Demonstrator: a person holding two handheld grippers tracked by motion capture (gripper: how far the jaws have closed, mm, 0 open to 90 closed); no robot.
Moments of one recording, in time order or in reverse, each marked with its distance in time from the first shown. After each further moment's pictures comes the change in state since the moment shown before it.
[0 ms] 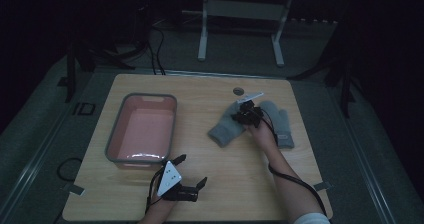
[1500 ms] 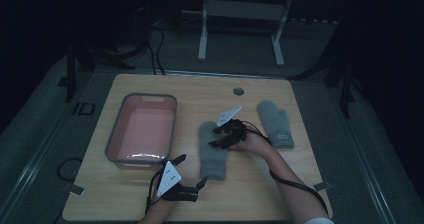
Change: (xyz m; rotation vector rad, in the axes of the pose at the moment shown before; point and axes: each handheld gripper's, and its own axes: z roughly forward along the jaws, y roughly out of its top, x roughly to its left) left arm 0.000 0.000 0.000 -0.012 -0.003 0.002; right arm 0.075 0.000 0.002 0.035 0.380 -0.390
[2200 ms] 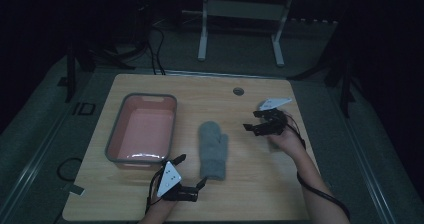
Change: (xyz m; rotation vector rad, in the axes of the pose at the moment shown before) left arm -0.001 0.000 0.000 -0.002 0.006 0.002; right arm -0.023 -0.052 -0.110 -0.140 -0.322 0.257
